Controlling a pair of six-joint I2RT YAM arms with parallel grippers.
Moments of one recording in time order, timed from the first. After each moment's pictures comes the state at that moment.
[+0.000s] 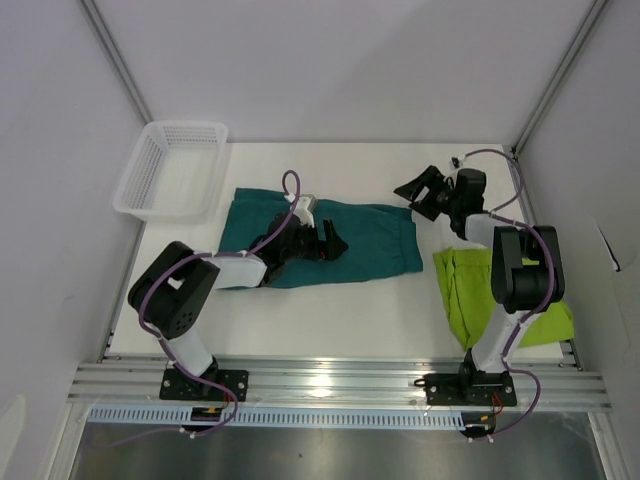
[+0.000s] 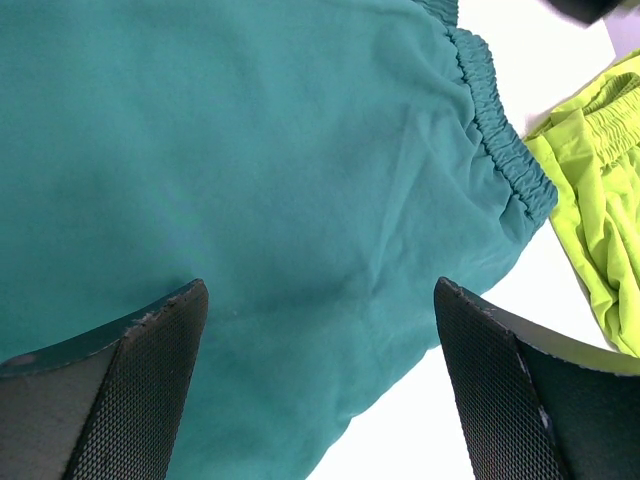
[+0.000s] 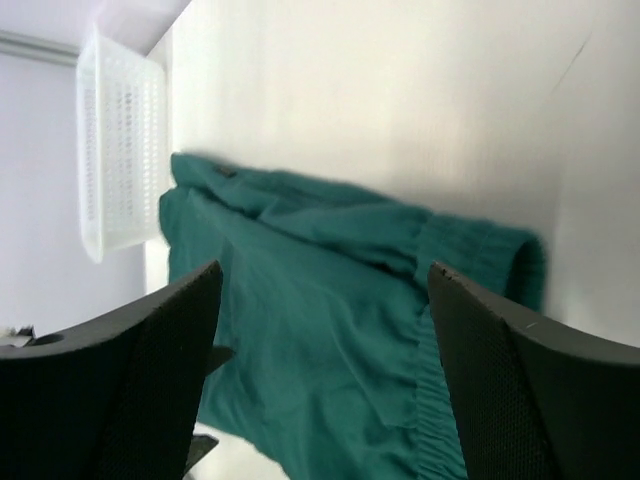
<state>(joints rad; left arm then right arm) -0.61 1.71 0.76 0.51 0.16 -0.52 0.03 1.87 1.02 0.39 -0.57 0.79</state>
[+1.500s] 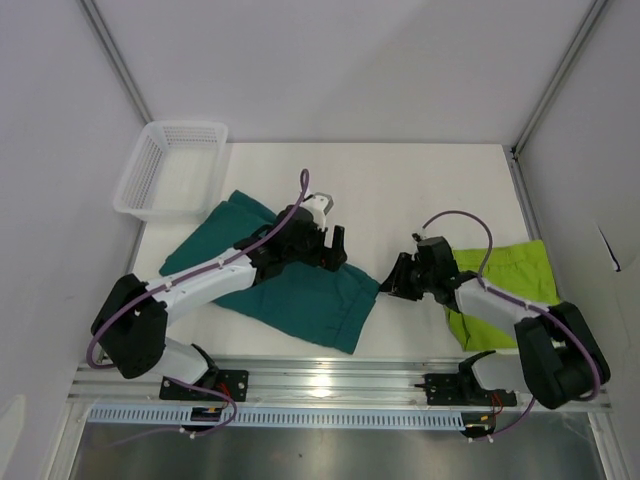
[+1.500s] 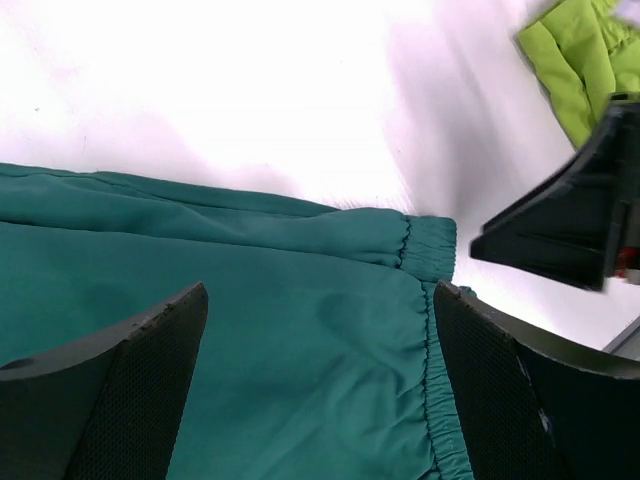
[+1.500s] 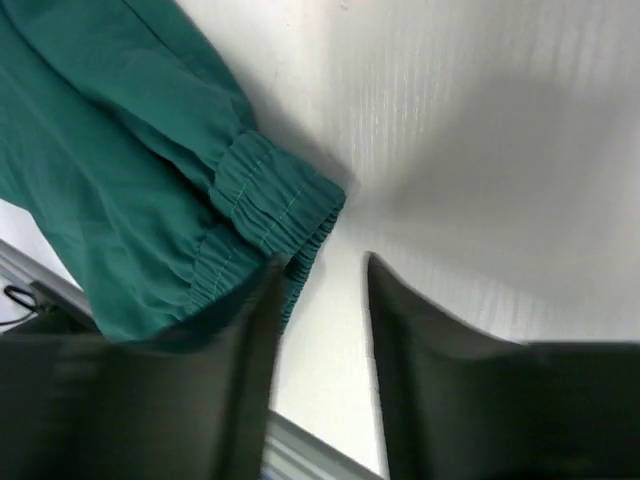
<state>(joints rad) -0.75 1.43 0.94 -0.13 0.00 -0.35 0.40 1.33 0.52 -0.05 -0.28 0.70</state>
